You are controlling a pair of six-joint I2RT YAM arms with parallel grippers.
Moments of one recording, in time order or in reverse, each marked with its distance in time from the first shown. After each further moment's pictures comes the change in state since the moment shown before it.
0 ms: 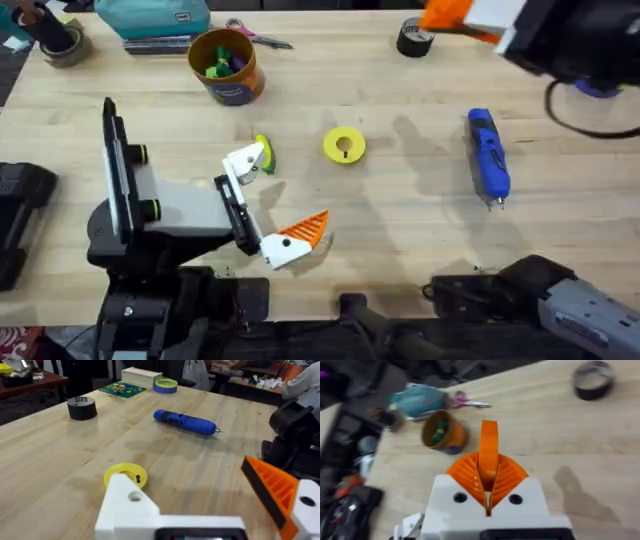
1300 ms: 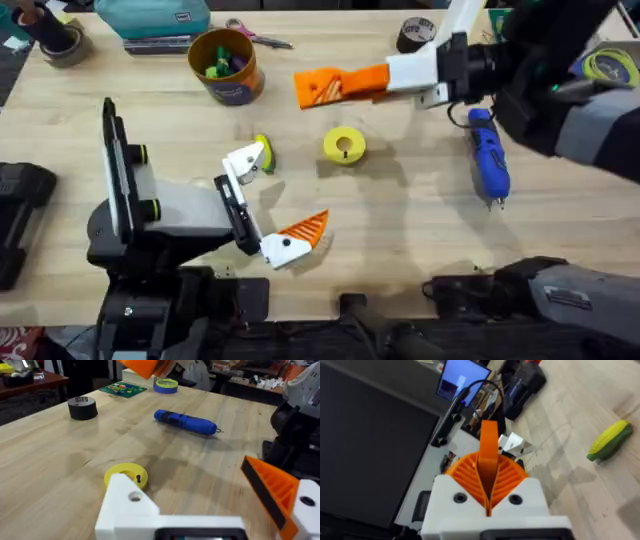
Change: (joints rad) left arm 0.000 0.000 0.000 0.000 -0.002 0.000; right arm -0.147 0.411 -0.412 1.197 -1.355 0.348
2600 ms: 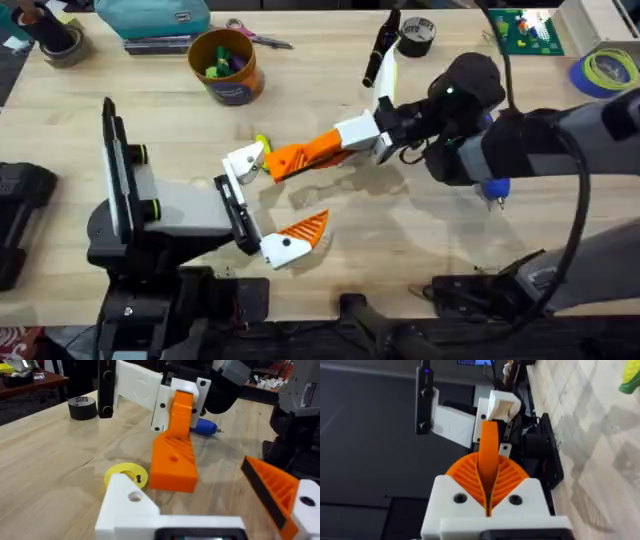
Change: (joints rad) left arm 0.000 0.000 0.000 0.000 -0.001 0.000; right arm 0.194 0.373 -0.174 0.810 -0.027 0.652
